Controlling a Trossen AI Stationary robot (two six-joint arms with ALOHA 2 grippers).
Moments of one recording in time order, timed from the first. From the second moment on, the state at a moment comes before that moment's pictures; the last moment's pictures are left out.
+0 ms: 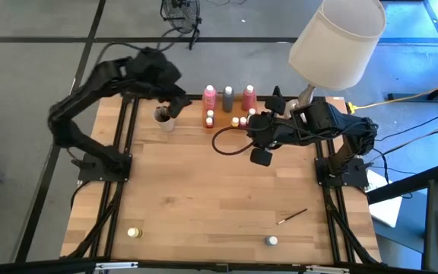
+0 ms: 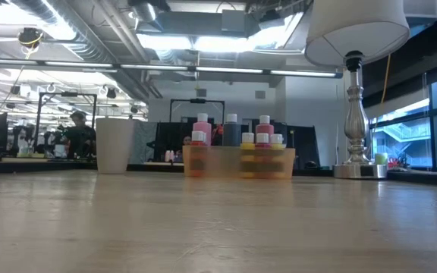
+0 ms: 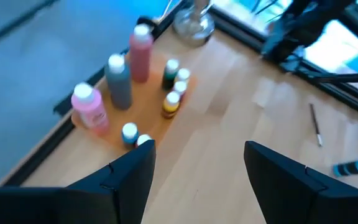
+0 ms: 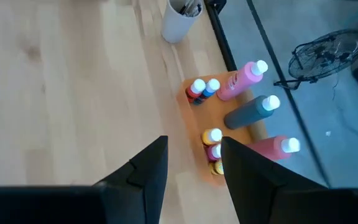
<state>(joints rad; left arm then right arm) 0.45 1.40 1.86 -1.19 0.07 -0.23 0.21 1.78 2.33 -1.55 0.52 0.22</state>
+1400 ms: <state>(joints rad) -0.34 1.25 1.85 -1.52 -0.19 -0.80 0.66 1.81 2.32 -1.56 0.10 1.10</state>
